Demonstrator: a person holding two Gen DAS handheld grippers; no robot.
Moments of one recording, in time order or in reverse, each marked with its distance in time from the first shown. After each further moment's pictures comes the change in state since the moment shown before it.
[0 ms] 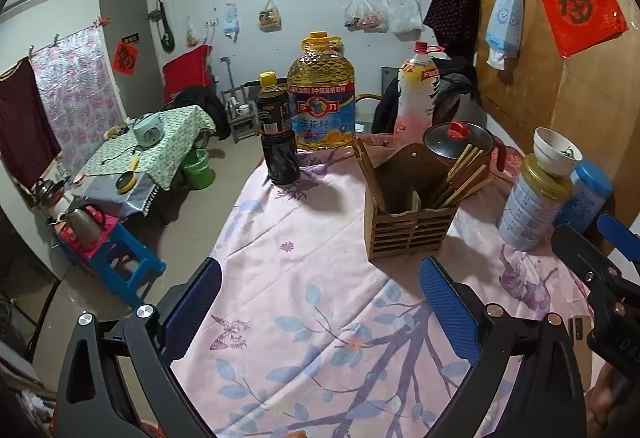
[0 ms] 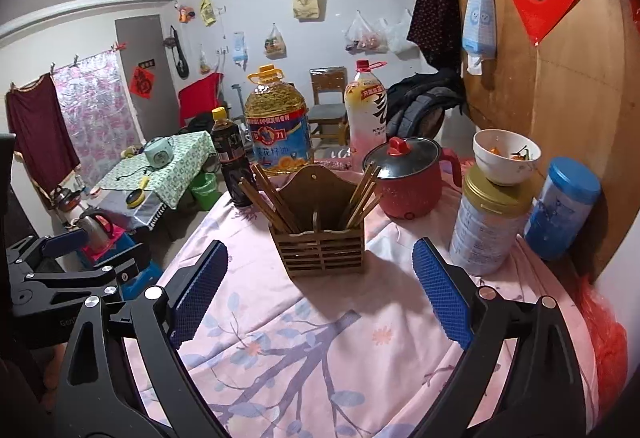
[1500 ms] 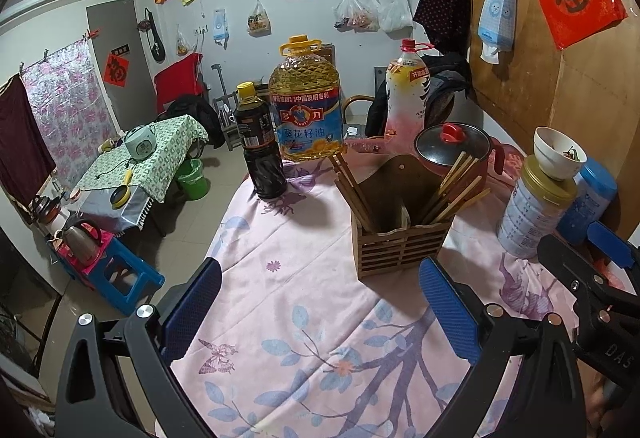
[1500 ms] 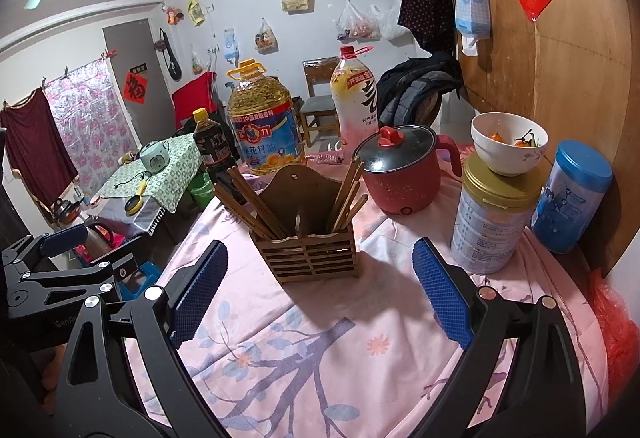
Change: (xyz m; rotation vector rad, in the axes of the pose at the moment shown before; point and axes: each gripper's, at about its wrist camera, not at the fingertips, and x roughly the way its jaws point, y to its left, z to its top) left arm 0.025 -0.019 0.019 0.043 -0.014 -0.017; right arm 0.033 -0.018 0.007 0.055 0.031 -0.002
